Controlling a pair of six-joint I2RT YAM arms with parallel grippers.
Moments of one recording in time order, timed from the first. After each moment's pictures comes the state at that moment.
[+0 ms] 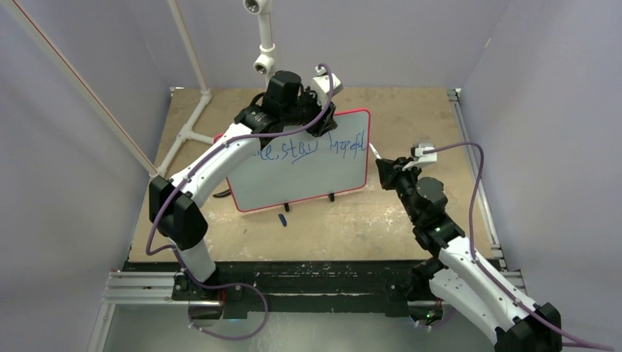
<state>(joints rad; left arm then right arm) -0.62 1.74 1.71 -0.38 0.37 0.17 0.48 0.74 0.45 0.22 0.22 0.34</state>
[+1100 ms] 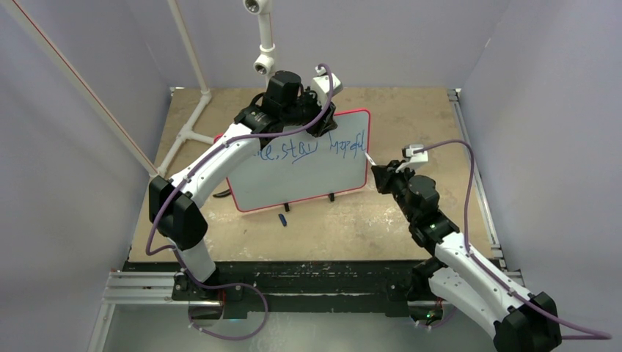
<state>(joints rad) -0.61 1.74 1.70 -0.38 0.38 0.17 0.48 0.78 0.43 0.20 0.19 0.34</state>
